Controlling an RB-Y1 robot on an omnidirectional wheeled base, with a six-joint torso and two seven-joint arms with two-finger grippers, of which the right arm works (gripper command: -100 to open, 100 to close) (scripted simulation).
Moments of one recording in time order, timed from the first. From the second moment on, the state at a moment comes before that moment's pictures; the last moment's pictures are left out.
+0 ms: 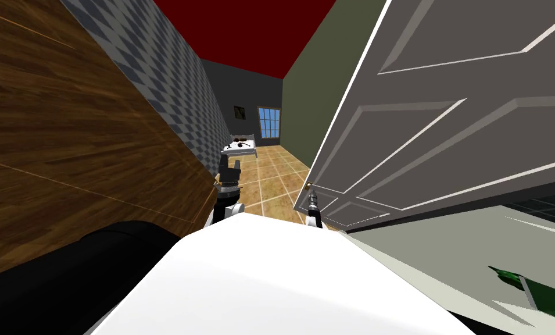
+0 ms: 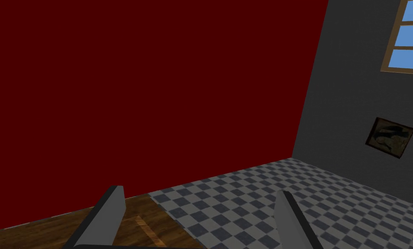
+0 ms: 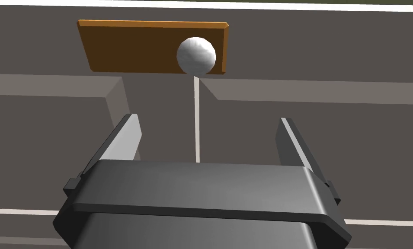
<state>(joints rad) -0.12 -0.07 -0.12 -0.66 -0.14 -0.80 0.05</state>
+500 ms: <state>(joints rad) -0.11 -0.07 -0.13 -0.66 -0.14 -0.82 0.05</state>
